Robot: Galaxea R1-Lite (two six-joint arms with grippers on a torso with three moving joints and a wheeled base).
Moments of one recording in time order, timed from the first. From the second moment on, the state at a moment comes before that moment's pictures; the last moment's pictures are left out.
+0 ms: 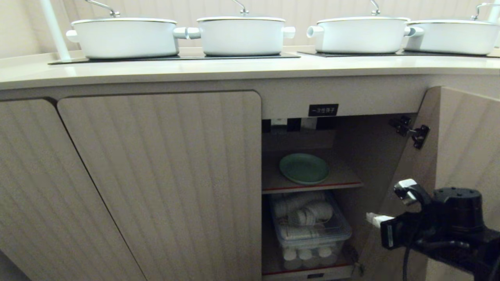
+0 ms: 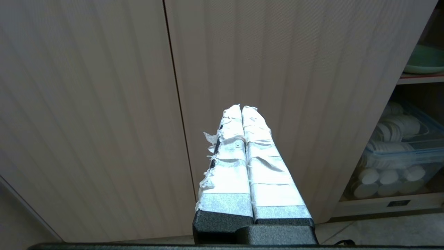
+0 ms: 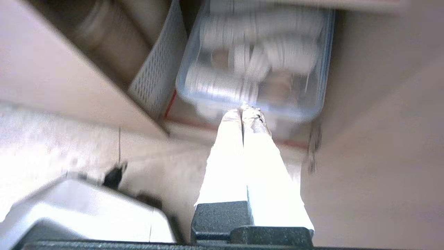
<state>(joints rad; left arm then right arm) 0.00 0.00 0.00 0.00 0.00 0.01 0.17 1.82 -0.20 -1.11 0.17 0.01</state>
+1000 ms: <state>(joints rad) 0.00 0.00 0.00 0.00 0.00 0.01 0.03 1.57 0.00 -1.00 0.17 -0.11</state>
